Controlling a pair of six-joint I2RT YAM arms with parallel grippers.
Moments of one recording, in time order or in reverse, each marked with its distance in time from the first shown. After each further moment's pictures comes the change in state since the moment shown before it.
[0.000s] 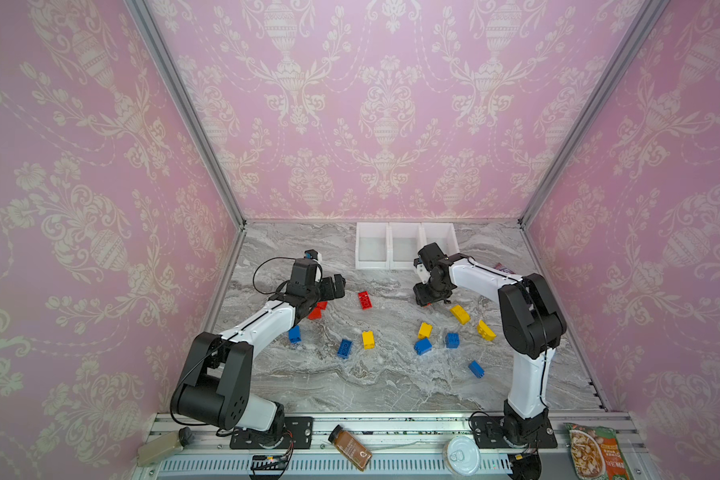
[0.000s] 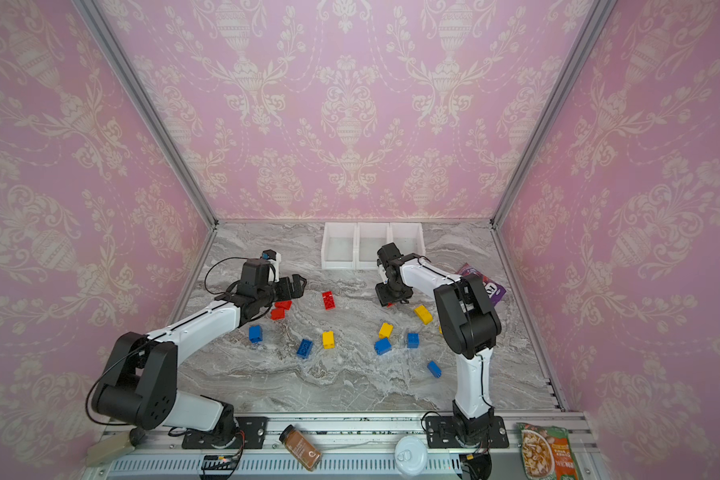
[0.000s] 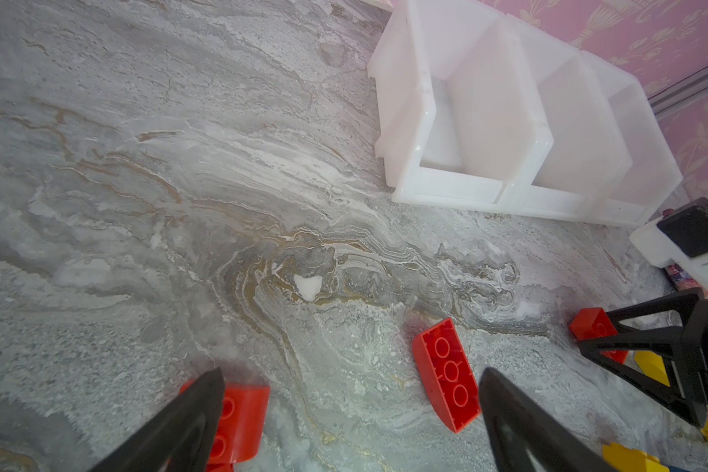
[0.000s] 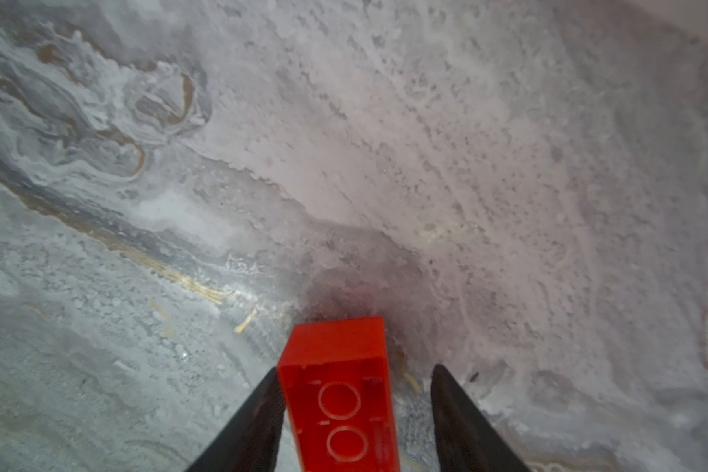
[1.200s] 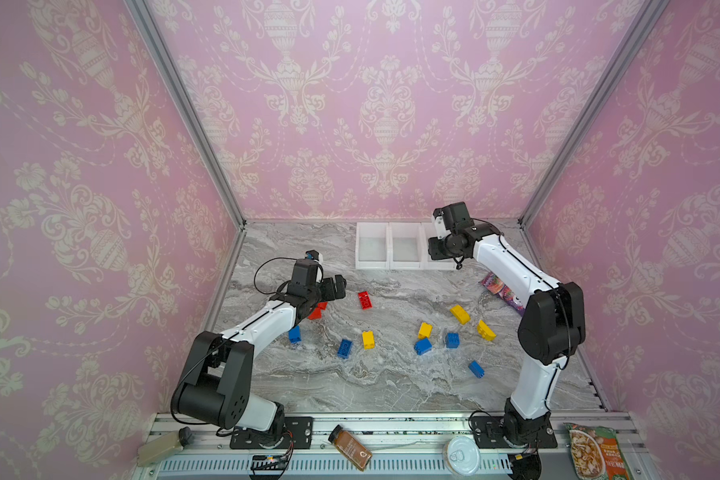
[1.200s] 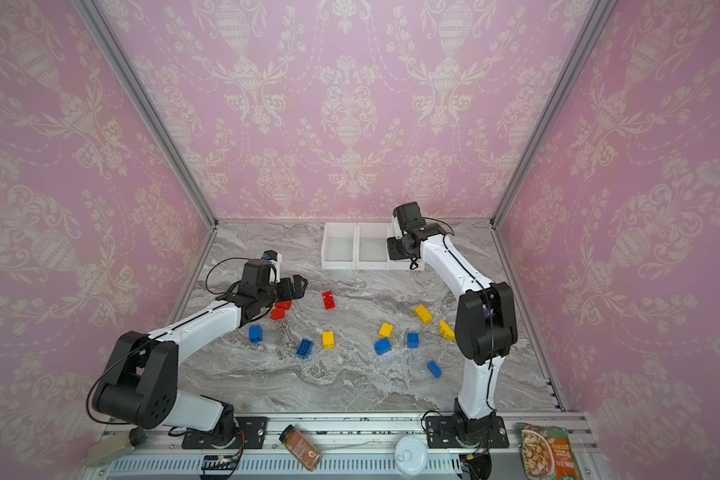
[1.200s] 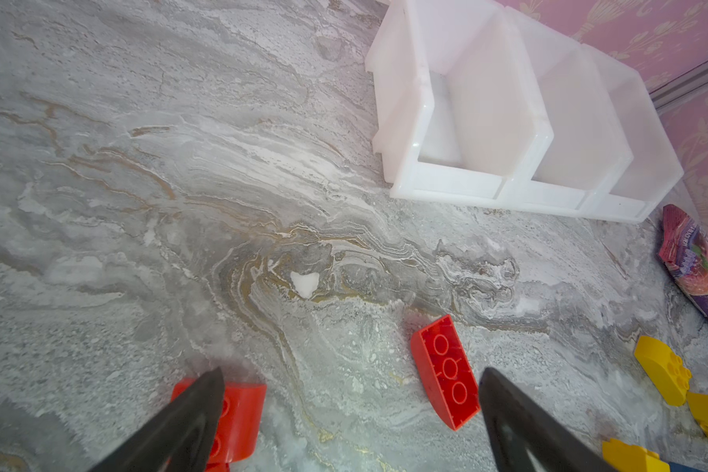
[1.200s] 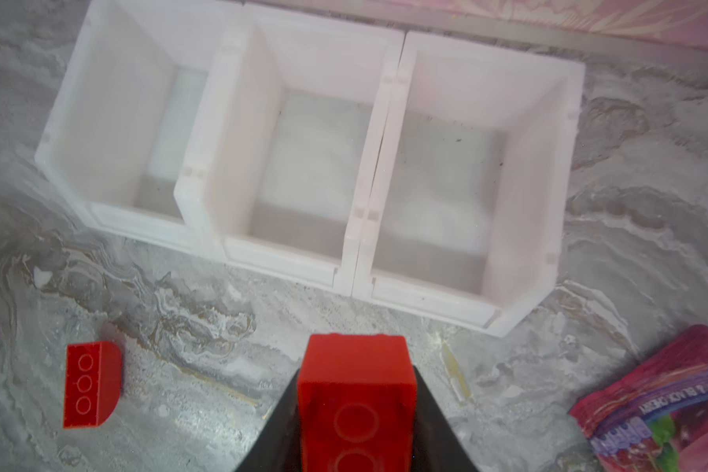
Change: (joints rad) left arm -0.006 0.005 -0.001 0.000 0.001 0.000; right arm -0.129 -0.070 0.338 -0.004 0.045 0.035
